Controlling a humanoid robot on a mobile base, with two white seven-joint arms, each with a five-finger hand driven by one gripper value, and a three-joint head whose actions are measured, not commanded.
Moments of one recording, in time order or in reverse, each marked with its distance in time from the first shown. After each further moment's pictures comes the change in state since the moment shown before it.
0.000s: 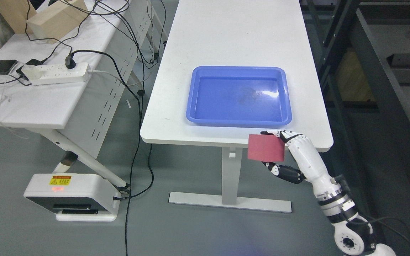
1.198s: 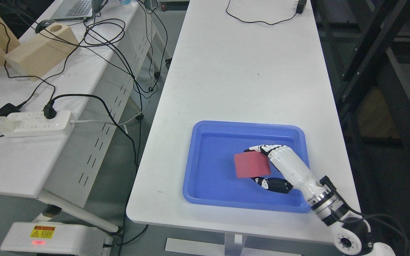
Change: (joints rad) left arm 0.000 0.000 0.000 0.000 0.000 0.000 0.000; right arm 0.001 -0.030 0.037 -0.010 0.030 0.028 0.190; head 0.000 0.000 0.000
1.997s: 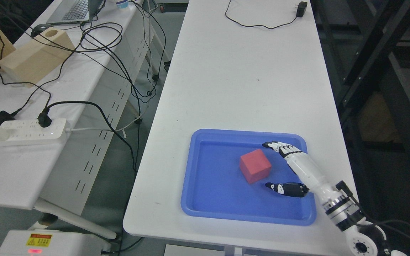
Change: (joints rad) left arm 0.000 0.000 0.000 0.000 0.000 0.000 0.000; right arm 0.036 -0.067 -0.025 -0.001 -0.138 0.060 0.023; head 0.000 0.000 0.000
